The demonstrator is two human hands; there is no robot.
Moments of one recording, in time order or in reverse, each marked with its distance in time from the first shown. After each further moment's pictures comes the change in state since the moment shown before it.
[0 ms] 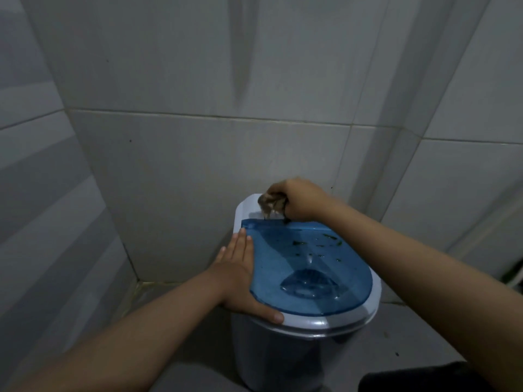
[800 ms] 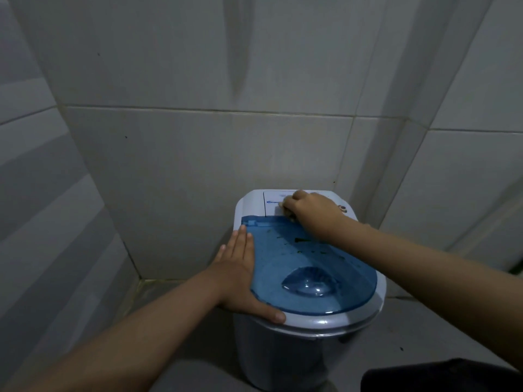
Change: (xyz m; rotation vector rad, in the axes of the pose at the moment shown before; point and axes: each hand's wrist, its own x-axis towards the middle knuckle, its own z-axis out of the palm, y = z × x) left_hand 0.001 -0.002 0.001 -0.007 -0.003 0.000; right_hand -0.019 0.031 0.038 -0.300 0.044 -0.054
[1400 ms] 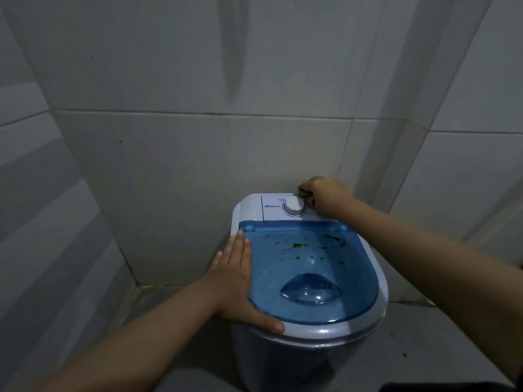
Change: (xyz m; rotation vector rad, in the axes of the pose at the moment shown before) left_hand 0.003 -0.001 0.000 0.003 0.006 0.002; right_hand 0.039 0.062 0.010 0.103 0.007 0.190
